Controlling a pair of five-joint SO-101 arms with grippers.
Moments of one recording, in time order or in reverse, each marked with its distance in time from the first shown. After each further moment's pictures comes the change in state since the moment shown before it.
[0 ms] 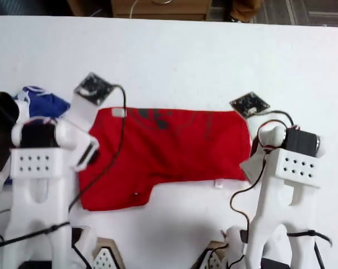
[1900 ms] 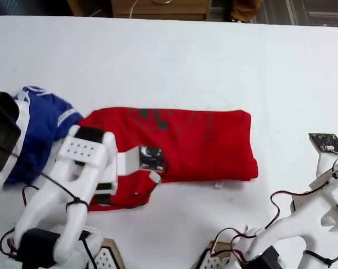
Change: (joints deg) left arm 14.5 16.6 12.7 -4.5 -41.8; right arm 39.6 -0.1 2.0 3.8 11.1
